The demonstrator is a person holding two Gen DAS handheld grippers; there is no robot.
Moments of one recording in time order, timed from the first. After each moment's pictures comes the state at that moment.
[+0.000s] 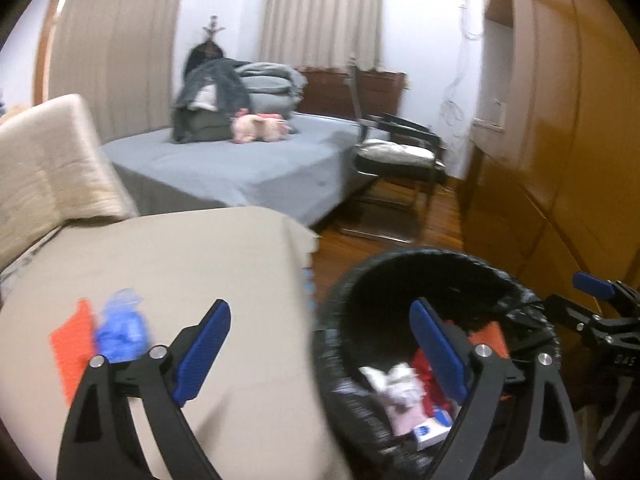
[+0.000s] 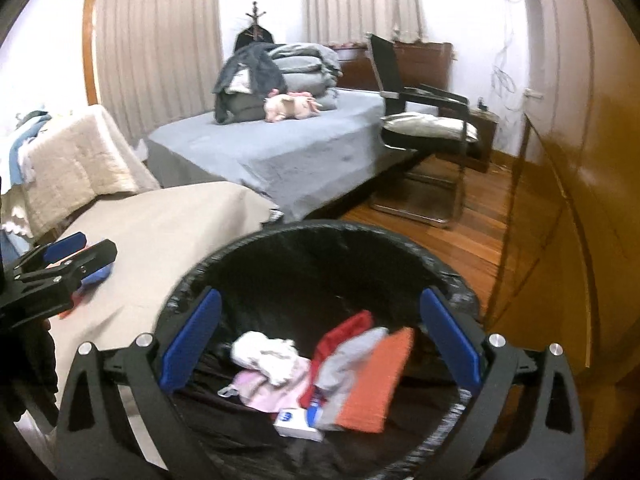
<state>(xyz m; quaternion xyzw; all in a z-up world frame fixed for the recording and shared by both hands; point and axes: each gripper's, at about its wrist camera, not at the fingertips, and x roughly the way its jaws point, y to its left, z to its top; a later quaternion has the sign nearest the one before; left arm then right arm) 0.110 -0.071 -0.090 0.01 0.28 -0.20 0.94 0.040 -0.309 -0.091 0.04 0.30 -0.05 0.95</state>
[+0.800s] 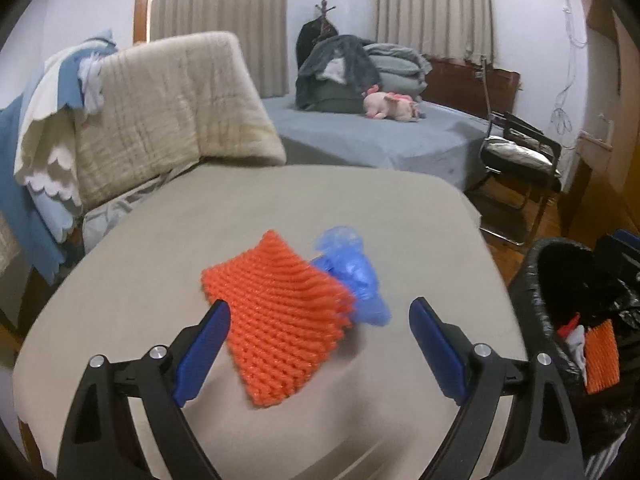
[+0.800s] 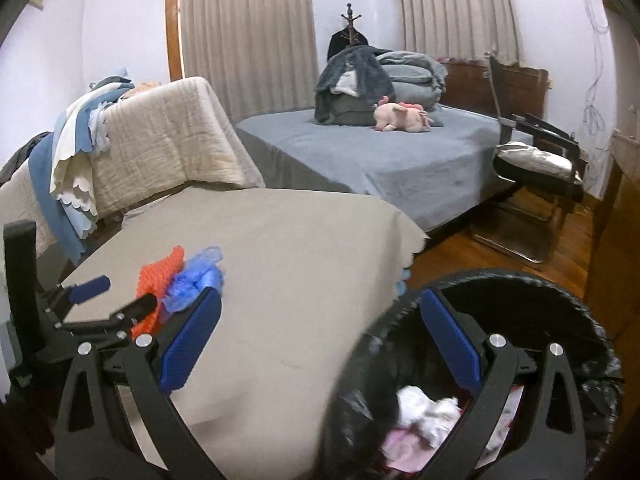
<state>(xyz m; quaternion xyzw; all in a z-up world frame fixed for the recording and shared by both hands) 0.128 0.075 -0.136 -0.01 0.33 -0.01 0.95 0.127 -0.147 -0.093 0.00 0.29 0.10 0.95</state>
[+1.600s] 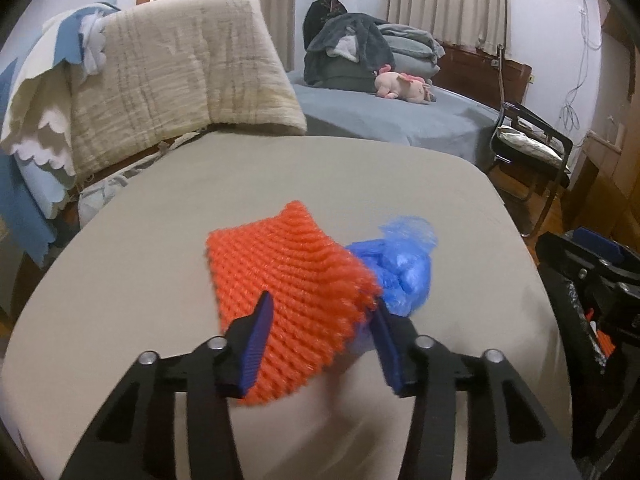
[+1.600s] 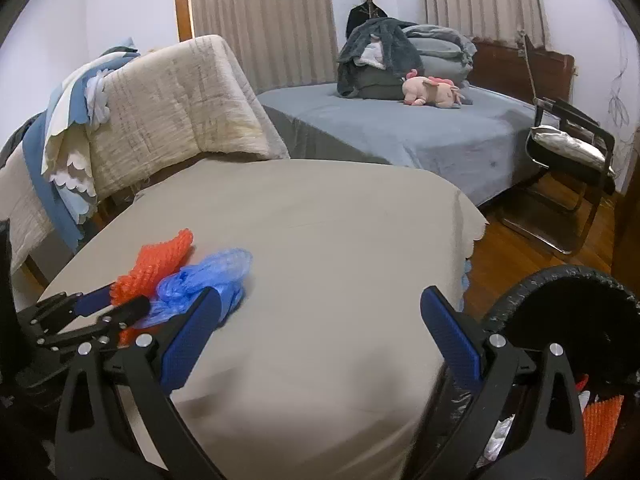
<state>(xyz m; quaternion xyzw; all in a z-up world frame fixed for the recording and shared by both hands) 0.145 0.120 -0.158 -0.02 0.36 -0.01 0.93 0.180 -0.088 -0.133 0.00 0.33 0.13 0.94</state>
